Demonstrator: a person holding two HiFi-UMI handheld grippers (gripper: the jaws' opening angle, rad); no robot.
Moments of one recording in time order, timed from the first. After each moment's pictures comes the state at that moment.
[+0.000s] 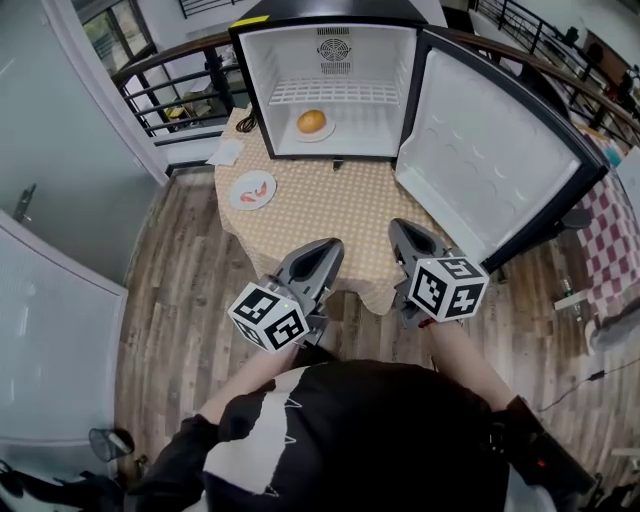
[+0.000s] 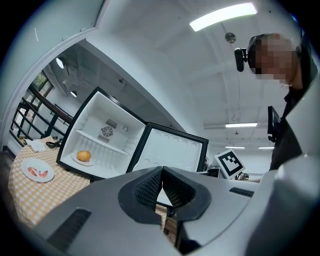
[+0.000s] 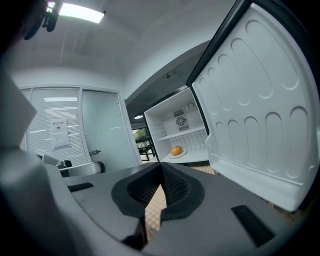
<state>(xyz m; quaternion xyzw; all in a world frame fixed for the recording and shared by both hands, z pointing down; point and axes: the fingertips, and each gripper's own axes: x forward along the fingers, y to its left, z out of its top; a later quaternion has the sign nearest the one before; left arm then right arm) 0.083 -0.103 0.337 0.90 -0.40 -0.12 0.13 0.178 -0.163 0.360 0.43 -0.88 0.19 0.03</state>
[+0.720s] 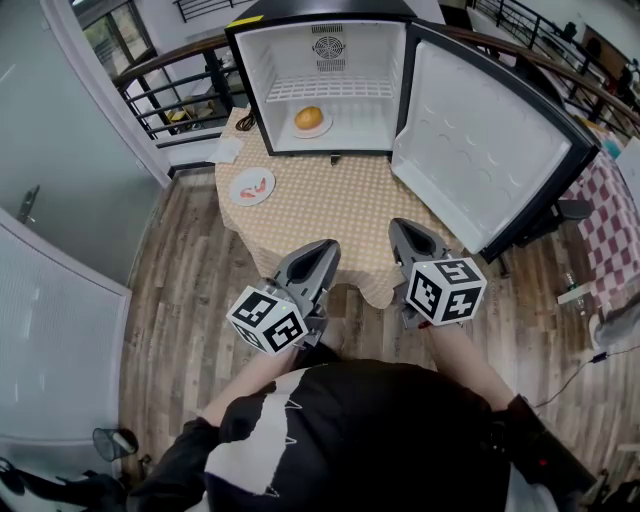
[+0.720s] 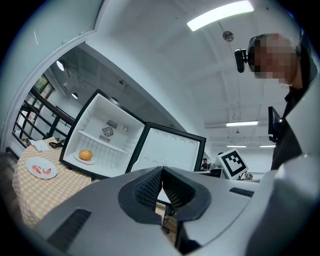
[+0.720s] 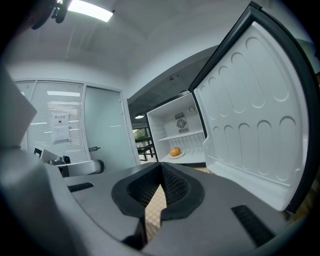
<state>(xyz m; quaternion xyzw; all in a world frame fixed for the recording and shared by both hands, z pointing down) 0.089 -0.079 0.340 0.90 -0.41 -0.12 0.13 0.190 -0.138 0.358 0.44 -0.88 0.16 0.04</state>
